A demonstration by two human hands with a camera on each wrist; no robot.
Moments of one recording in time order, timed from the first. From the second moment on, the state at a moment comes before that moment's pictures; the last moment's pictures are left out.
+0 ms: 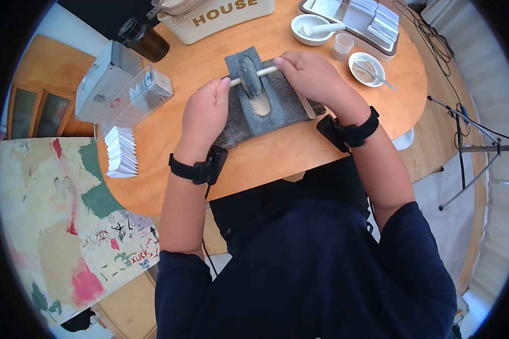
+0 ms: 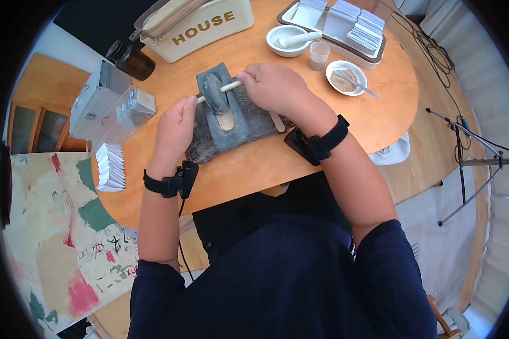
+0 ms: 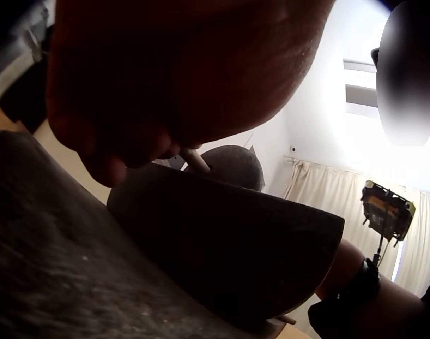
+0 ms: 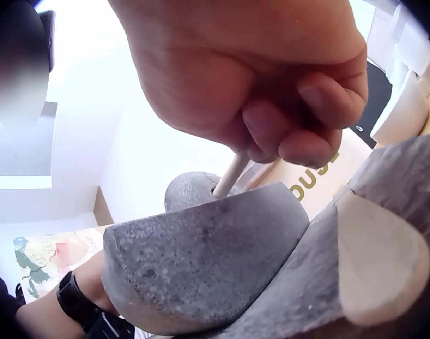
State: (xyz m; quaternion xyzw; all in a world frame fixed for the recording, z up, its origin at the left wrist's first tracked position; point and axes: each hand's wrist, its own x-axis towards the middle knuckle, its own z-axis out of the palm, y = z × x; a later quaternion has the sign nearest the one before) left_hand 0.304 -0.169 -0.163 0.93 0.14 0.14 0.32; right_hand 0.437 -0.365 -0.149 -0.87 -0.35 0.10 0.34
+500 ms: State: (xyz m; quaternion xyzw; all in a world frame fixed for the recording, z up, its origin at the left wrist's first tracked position) left_hand 0.282 -0.178 -0.156 0.90 0.14 0.10 0.39; right_hand 0.428 -0.373 -0.146 -0.85 -0.37 0.13 0.34
